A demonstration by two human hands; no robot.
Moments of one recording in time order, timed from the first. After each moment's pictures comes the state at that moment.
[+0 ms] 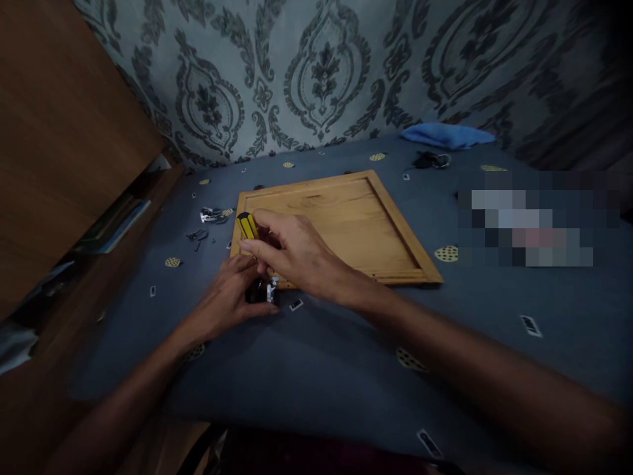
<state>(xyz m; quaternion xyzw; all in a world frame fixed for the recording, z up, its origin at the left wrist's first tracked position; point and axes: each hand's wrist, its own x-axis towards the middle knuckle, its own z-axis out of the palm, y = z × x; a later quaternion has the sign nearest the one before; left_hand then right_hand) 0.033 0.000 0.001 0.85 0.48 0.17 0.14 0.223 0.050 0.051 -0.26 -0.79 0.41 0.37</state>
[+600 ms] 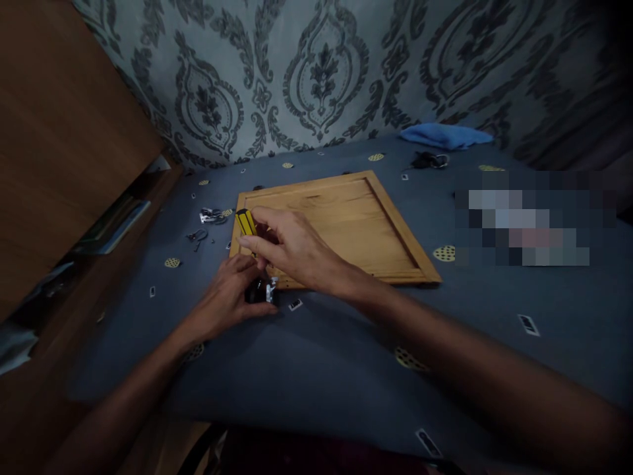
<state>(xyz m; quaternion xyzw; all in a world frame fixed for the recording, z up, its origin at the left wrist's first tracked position) 0.033 -0.001 0.002 0.84 0.51 0.14 0.14 0.221 0.060 0.045 -0.24 -0.79 0.42 0.38</state>
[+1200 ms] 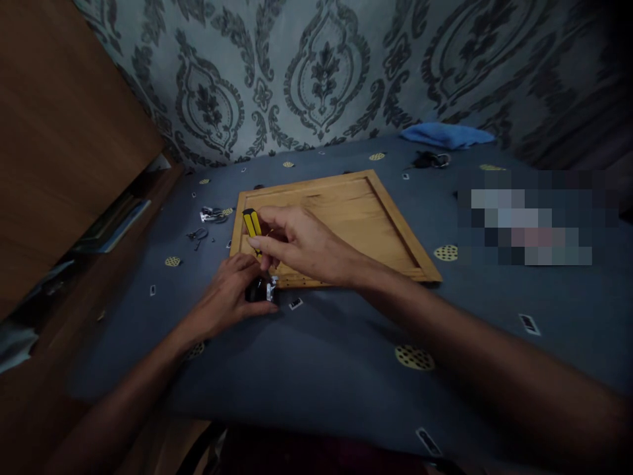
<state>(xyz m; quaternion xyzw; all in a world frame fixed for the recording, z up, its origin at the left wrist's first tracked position) 0.034 -0.001 0.002 0.83 0.52 0.13 0.14 0.236 0.060 0.057 -0.22 -0.78 0.49 0.32</state>
